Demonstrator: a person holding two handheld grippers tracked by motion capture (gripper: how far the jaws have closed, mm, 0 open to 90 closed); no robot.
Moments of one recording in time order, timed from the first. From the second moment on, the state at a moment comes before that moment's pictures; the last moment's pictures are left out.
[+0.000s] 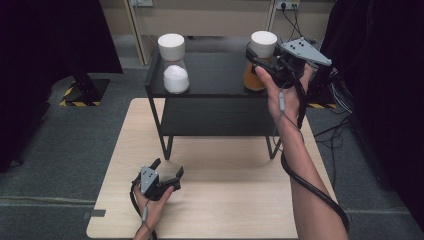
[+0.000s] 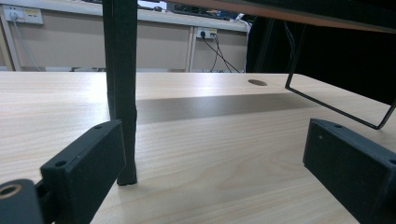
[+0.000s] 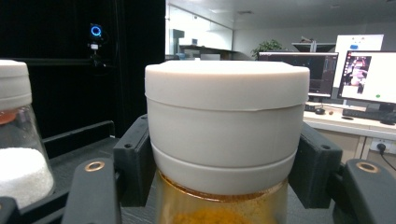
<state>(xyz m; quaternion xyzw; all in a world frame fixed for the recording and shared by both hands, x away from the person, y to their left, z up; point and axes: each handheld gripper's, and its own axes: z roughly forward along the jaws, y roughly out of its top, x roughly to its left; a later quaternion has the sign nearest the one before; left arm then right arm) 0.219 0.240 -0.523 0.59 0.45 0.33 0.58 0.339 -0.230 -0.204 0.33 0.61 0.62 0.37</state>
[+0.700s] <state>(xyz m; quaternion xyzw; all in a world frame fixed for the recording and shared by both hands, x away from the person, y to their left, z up) 0.219 0.240 -0.523 0.59 0.45 0.32 0.58 0.343 -0.230 -0.209 0.34 0.60 0.62 0.37</state>
